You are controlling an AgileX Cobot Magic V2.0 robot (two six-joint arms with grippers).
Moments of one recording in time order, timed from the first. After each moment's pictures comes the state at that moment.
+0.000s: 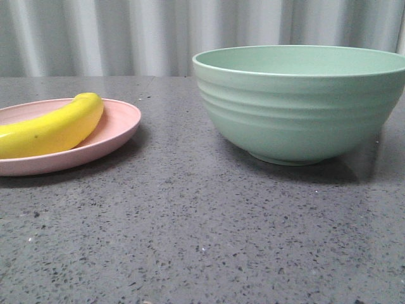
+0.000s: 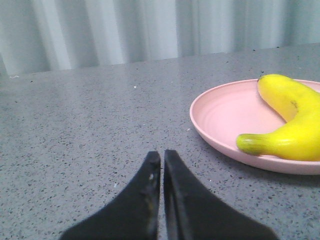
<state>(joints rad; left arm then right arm) -0.08 0.00 0.00 -0.03 0.15 0.06 -0.15 -0.01 0.01 -0.07 0.17 0.02</state>
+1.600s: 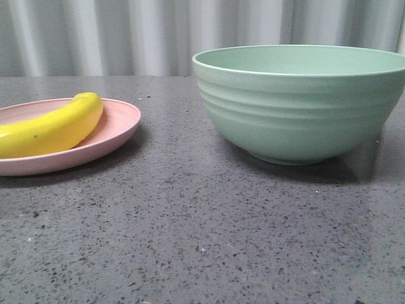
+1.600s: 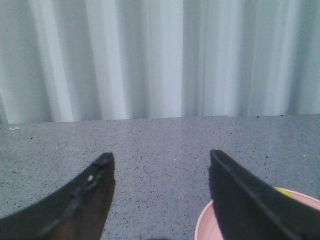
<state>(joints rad) -0.08 0.55 -0.40 -0.11 -0.05 0.06 -0.15 0.38 -0.37 0.04 0.34 0.02</state>
